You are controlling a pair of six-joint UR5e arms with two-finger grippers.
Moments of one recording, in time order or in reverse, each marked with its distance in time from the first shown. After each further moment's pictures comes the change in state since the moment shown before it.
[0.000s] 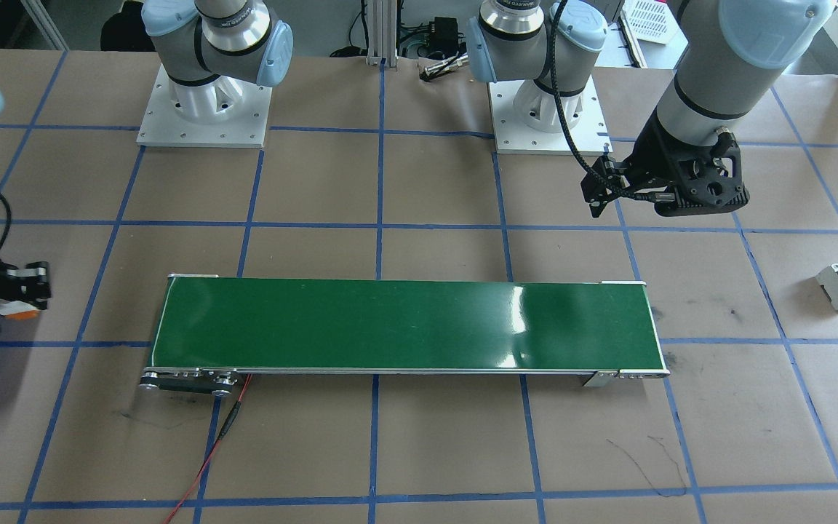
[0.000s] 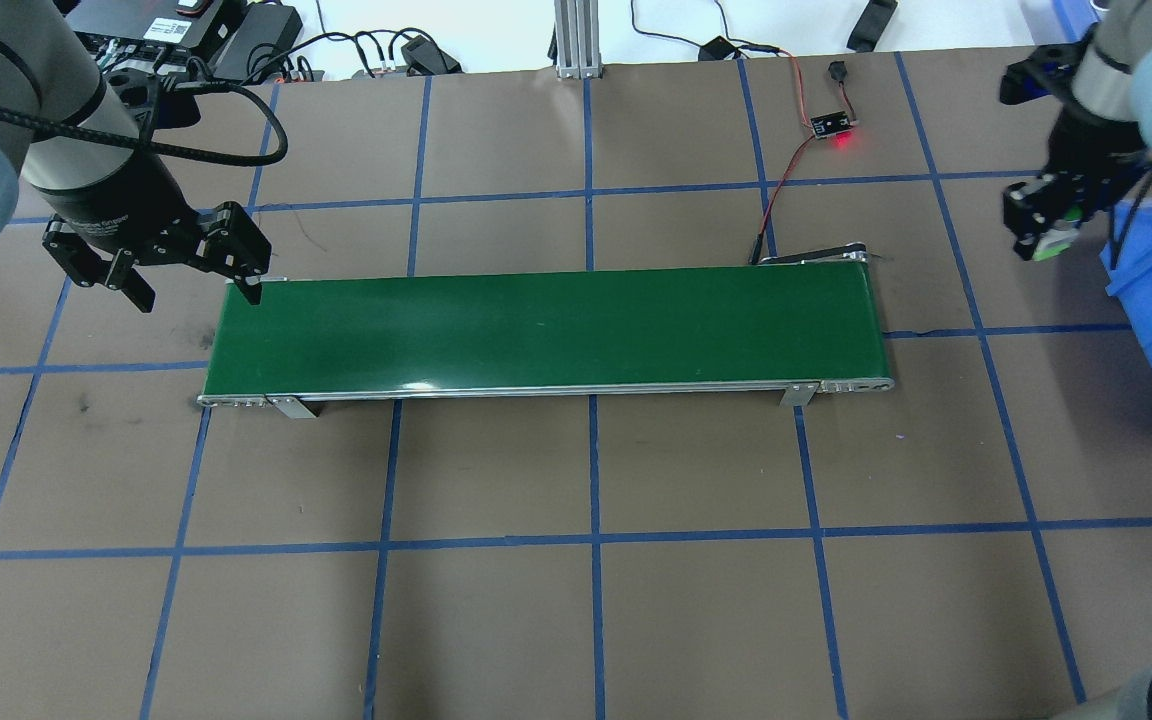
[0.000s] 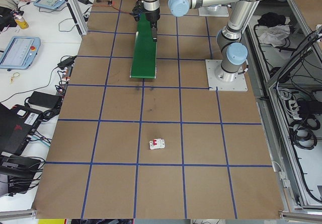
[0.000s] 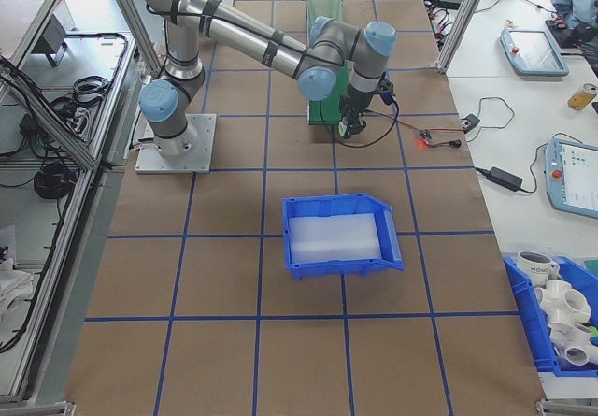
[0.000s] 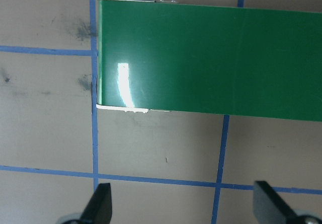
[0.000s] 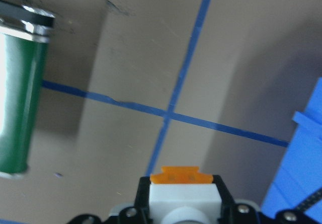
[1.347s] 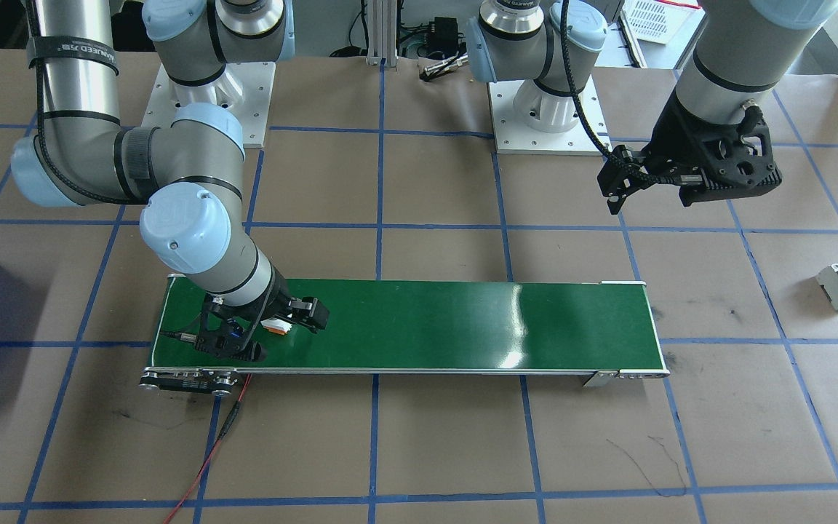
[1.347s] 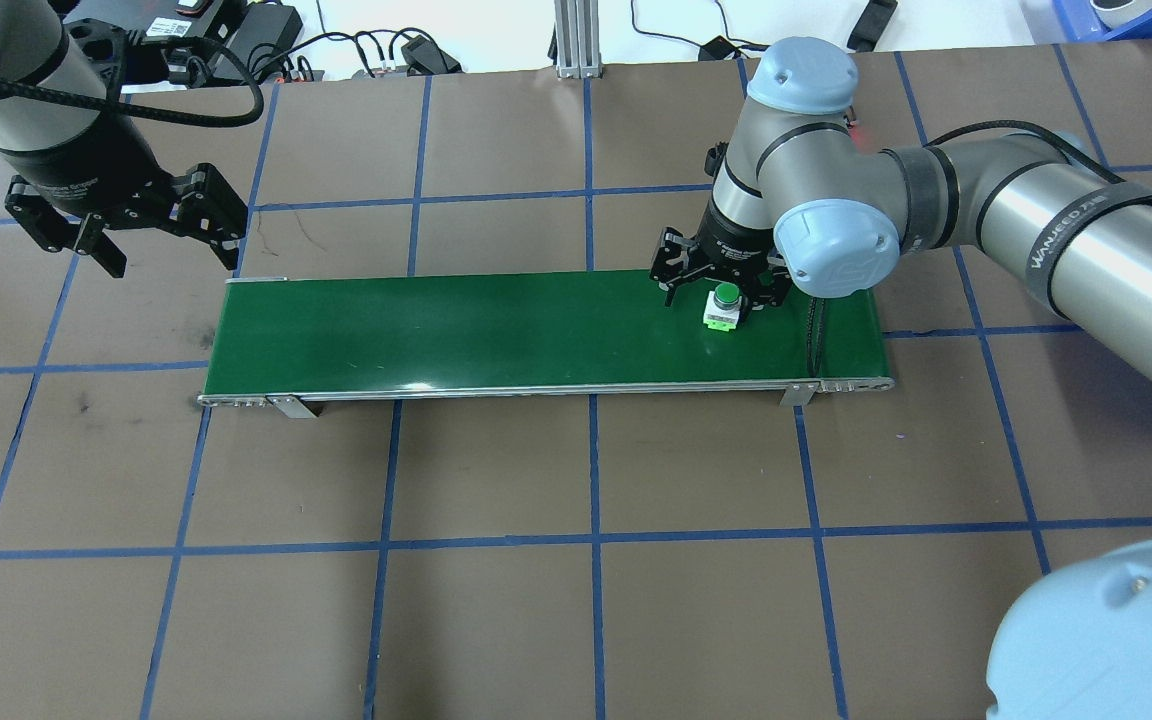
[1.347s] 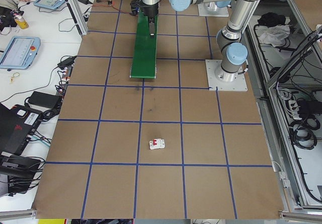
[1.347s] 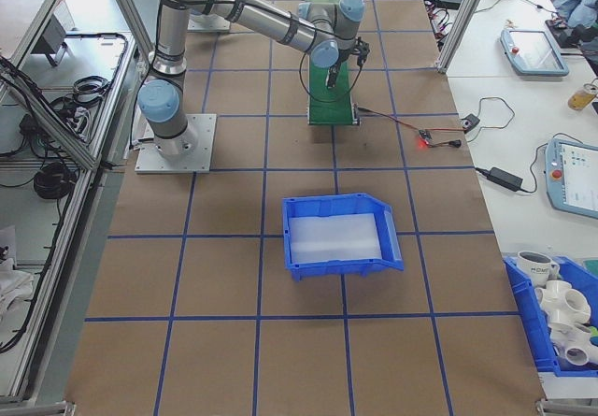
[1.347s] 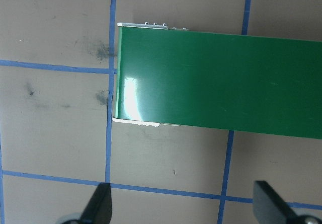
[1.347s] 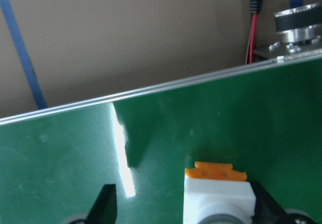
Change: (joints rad) left arm 0.000 0.005 0.058 0.002 0.023 -0.016; right arm 0.447 0.097 0.135 -0.260 0.290 0.931
